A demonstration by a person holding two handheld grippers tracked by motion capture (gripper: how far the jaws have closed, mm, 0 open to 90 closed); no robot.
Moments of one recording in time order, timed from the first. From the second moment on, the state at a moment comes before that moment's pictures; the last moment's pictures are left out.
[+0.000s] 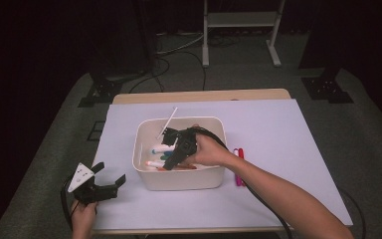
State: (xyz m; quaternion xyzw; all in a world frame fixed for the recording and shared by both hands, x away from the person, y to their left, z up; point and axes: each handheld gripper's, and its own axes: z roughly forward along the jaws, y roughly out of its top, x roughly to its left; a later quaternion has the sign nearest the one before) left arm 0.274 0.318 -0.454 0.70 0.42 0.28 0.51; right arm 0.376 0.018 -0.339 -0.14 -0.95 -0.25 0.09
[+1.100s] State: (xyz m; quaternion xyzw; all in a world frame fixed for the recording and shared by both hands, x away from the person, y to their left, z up) left arm 0.273 0.317 -0.454 0.70 0.42 0.28 0.51; right arm 0.364 -0.073 -0.272 -0.20 -0.92 -0.33 0.01
